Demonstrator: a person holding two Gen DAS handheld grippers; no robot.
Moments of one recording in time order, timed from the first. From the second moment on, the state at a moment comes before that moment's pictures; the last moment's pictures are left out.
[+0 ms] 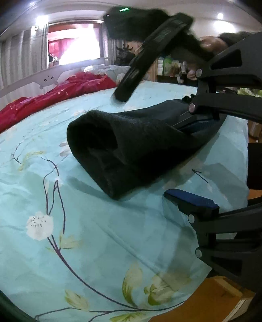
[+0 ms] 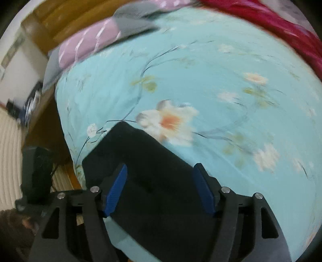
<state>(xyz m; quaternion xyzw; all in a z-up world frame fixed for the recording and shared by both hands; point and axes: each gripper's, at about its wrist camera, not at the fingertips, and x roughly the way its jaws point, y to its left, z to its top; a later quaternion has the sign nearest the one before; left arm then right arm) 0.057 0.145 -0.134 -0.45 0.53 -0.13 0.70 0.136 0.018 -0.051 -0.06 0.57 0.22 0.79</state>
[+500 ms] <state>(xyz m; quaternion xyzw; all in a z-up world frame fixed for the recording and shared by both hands) 0.070 0.154 -0.160 -0.51 0.51 -0.15 0.68 0.167 0.105 -0.098 -0.22 0.60 0.35 0.68</state>
